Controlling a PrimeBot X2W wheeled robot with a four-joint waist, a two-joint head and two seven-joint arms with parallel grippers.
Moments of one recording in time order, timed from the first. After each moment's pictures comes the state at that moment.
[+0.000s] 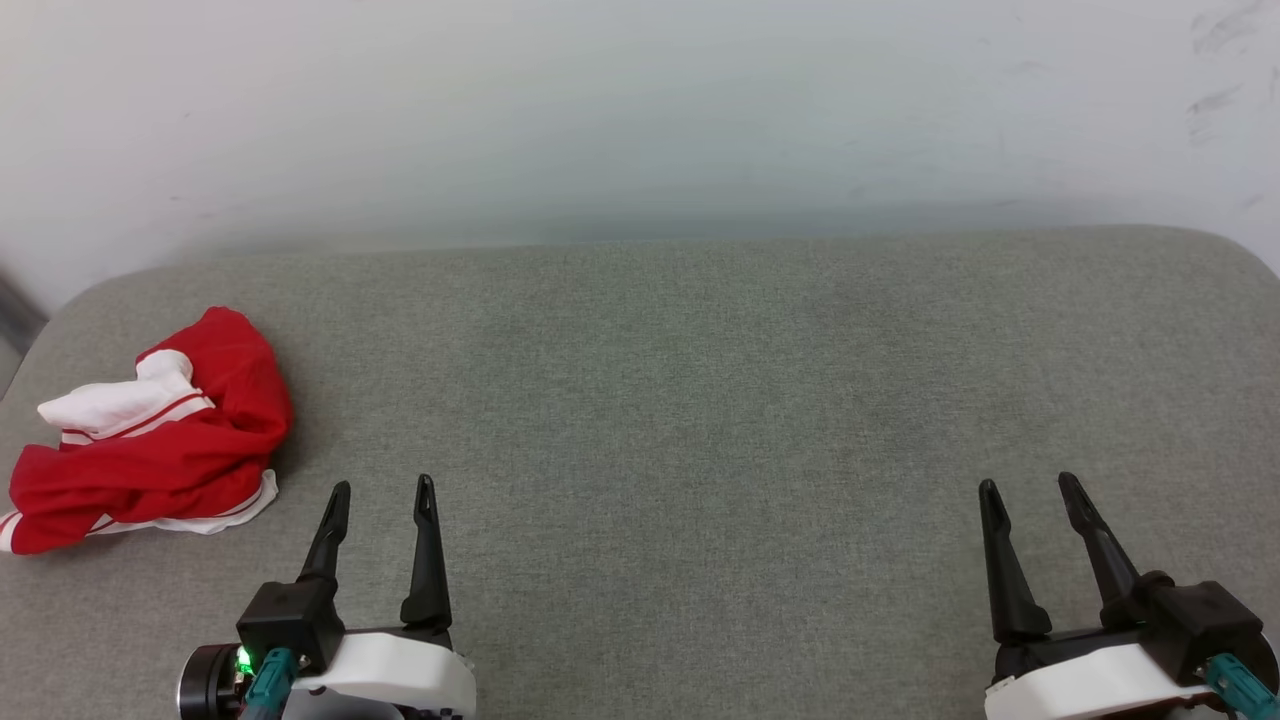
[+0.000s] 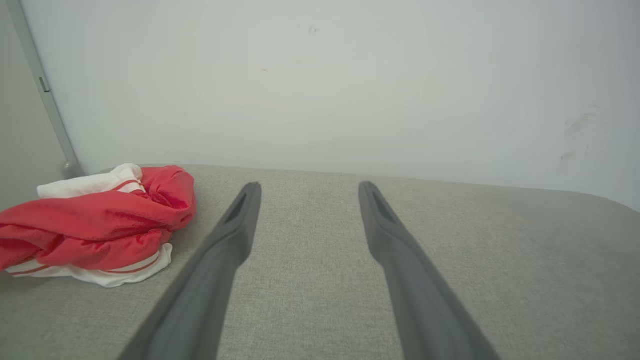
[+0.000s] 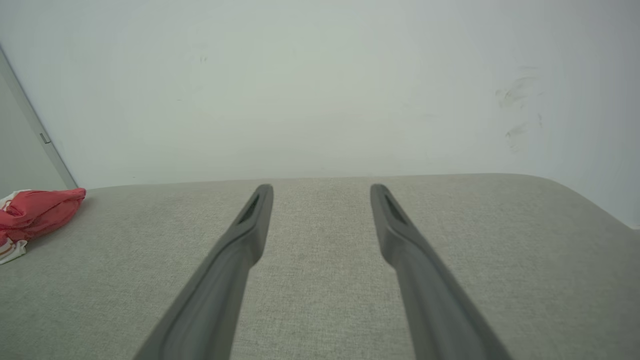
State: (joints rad) left arm 0.01 0.05 -0.06 0.08 -0.17 0.05 -0.26; right arm 0.05 -0.05 0.00 0.06 0.15 0.13 -0.26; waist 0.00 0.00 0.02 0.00
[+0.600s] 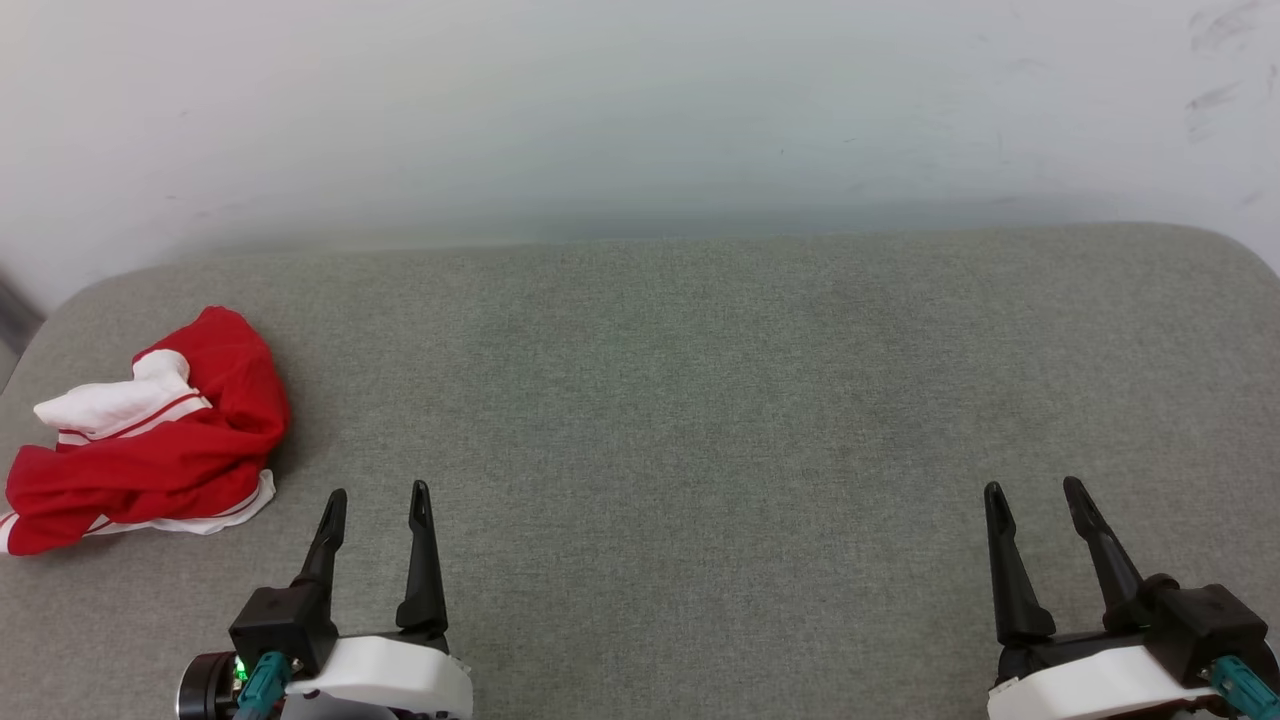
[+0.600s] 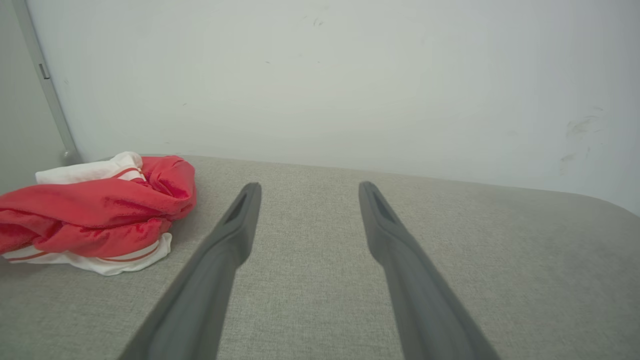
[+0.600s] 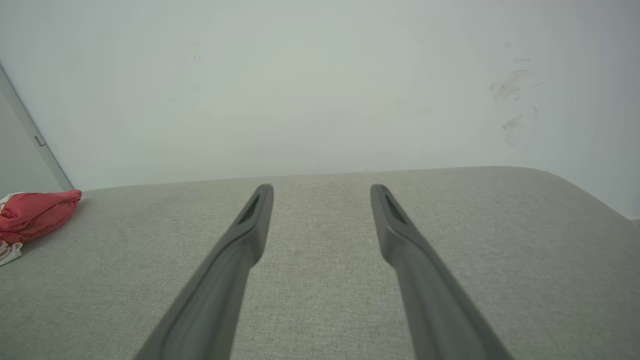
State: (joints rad) left arm 0.01 0.05 -0.06 0.09 -0.19 0.05 -0.26; right arm 0.05 -0.05 0.00 0.07 0.16 0.13 -0.26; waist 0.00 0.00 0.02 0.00
